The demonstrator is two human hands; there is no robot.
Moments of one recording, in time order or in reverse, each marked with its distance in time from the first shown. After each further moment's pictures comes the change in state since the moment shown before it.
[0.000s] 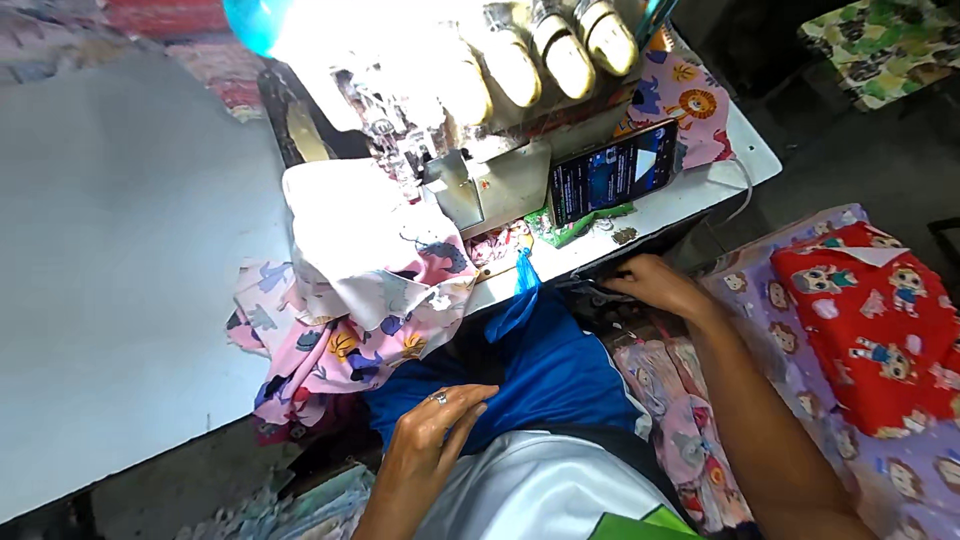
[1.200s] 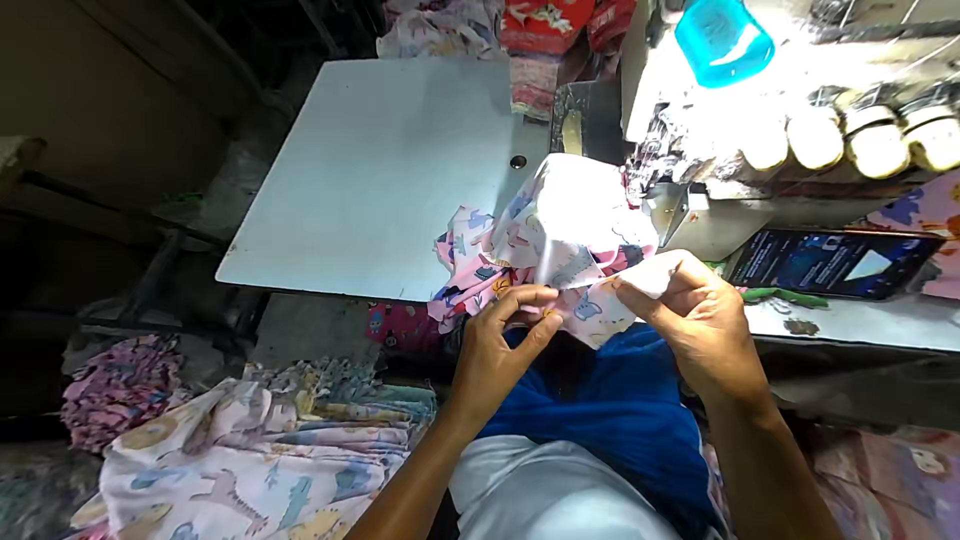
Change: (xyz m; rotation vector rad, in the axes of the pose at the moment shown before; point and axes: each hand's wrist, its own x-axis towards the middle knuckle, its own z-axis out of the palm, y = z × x) left_hand 0.027 0.027 -0.046 -0.205 0.571 -0.214; right_hand -0.019 -0.207 0.027 0.942 0.053 -0.683
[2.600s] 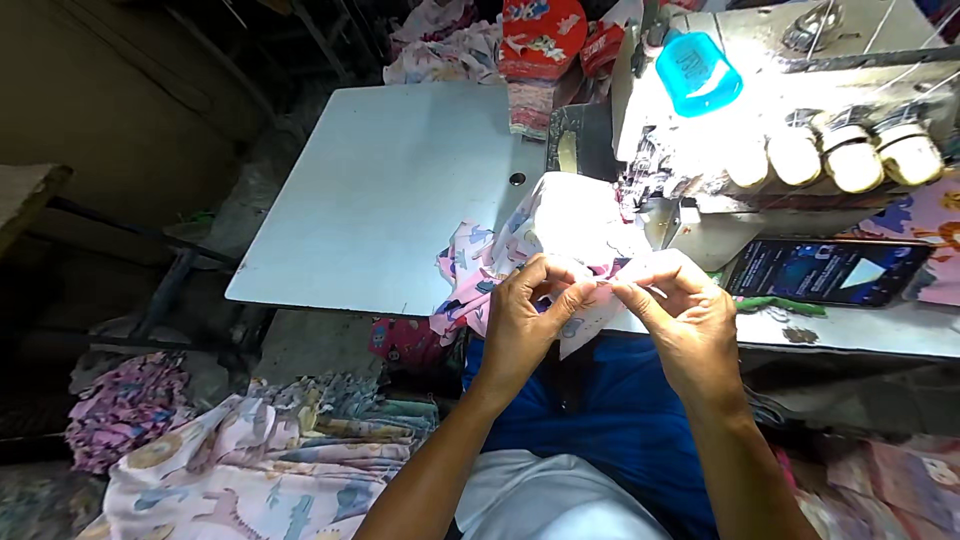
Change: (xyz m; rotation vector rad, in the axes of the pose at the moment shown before) left_hand 0.046 0.021 0.022 -0.122 0.041 0.096; right_hand 0.006 0.004 0.014 -0.056 0.157 -0.134
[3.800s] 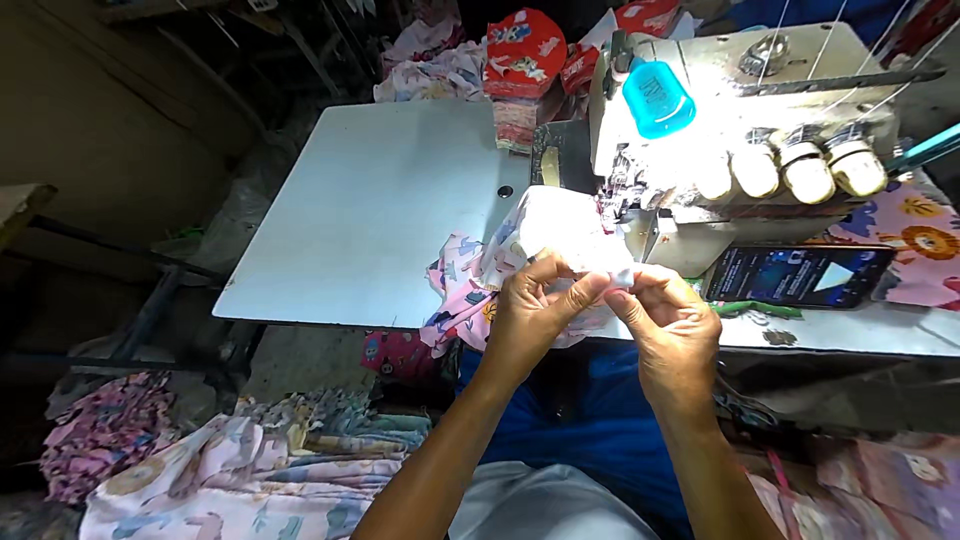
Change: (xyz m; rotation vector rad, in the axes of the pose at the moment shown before) left_hand 0.015 0.016 0.012 -0.317 -0.088 -0.078; right_hand -0.006 0.001 0.011 0.127 0.166 -0.042
